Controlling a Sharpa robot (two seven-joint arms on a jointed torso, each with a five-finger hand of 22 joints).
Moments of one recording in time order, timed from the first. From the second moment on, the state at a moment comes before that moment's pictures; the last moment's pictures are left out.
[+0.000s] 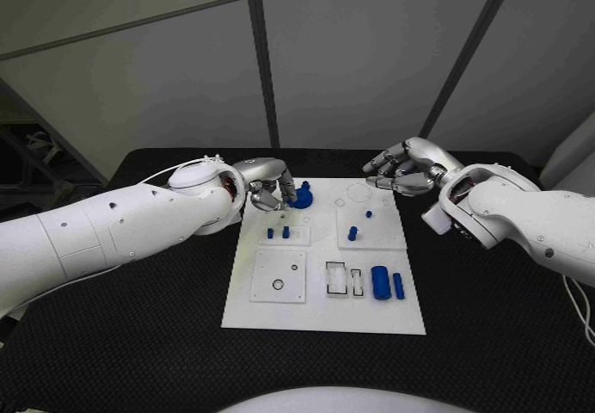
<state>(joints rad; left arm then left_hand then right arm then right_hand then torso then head) 1.22 -0.73 0.01 1.34 -1.41 -0.15 -0.01 1.39 -0.15 0.50 -0.06 0.13 1.07 0.14 0.22 0.07 1.13 0.08 0.35 0.07 1.38 0.01 1.36 1.04 0.15 1.20 0.11 0.95 1.14 1.23 -0.80 0.01 1.44 -0.94 -0.32 0.06 1.37 -0.14 0.30 0.11 0.44 0.94 0.16 0.21 0.07 1.01 0.07 0.69 0.56 1.46 0.00 1.26 1.17 0.09 1.24 0.11 1.26 1.14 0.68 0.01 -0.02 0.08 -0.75</state>
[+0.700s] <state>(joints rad) 1.20 -0.74 0.01 1.32 -1.39 -0.09 -0.03 1.38 -0.16 0.50 -0.06 0.12 1.07 0.14 0.22 0.07 1.13 0.08 0.35 0.07 1.38 0.01 1.36 1.03 0.15 1.20 0.11 0.95 1.14 1.23 -0.80 0.01 1.44 -0.94 -0.32 0.06 1.37 -0.14 0.30 0.11 0.44 0.94 0.16 0.21 0.07 1.01 0.07 0.69 0.56 1.46 0.00 1.26 1.17 0.09 1.24 0.11 1.26 1.14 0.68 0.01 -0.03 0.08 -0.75</state>
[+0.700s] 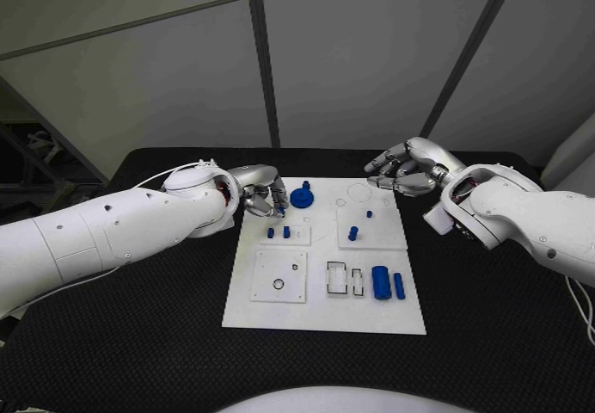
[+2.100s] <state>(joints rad) 1.19 -0.71 0.01 1.29 -1.39 -0.05 -0.05 1.37 -0.17 0.50 -0.05 0.12 1.05 0.16 0.19 0.07 1.12 0.09 0.31 0.07 1.37 0.01 1.36 1.01 0.15 1.20 0.11 0.95 1.14 1.23 -0.80 0.01 1.44 -0.94 -0.32 0.06 1.37 -0.14 0.31 0.11 0.43 0.94 0.16 0.21 0.07 1.01 0.07 0.69 0.56 1.46 0.00 1.26 1.17 0.09 1.24 0.11 1.26 1.14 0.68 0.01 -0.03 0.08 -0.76</state>
